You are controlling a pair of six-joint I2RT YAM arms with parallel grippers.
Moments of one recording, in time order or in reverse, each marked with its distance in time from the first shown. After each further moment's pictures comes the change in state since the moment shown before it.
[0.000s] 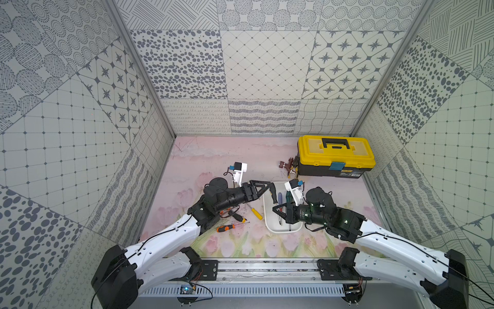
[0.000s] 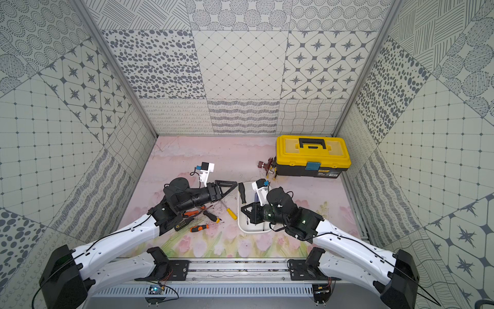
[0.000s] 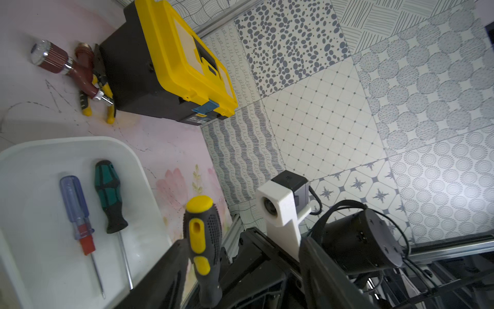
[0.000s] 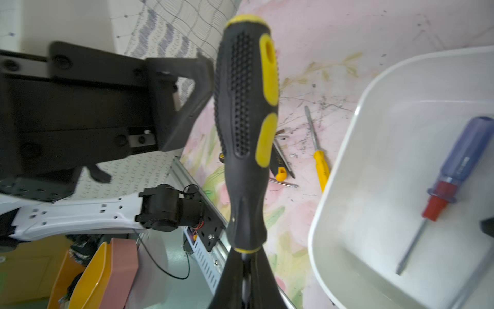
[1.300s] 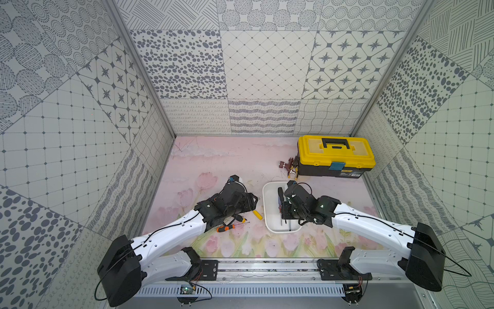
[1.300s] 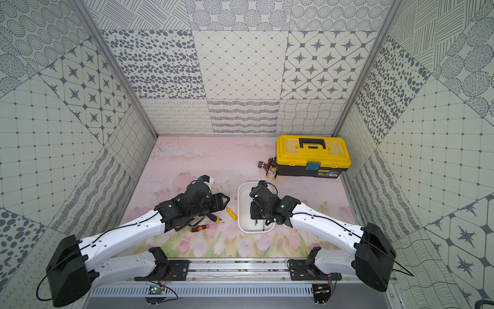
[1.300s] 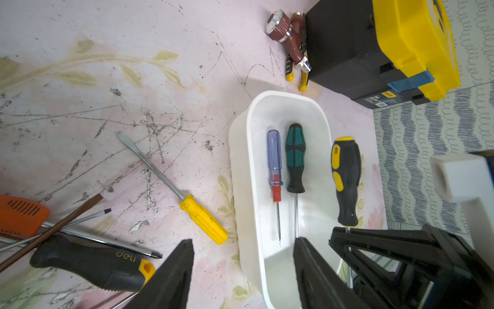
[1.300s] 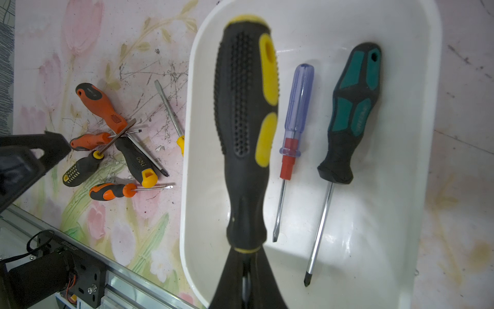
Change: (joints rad) left arm -0.075 0.085 0.067 -0.605 -0.435 0.174; right arm -0.014 0.294 0.146 -0.298 0.246 0.033
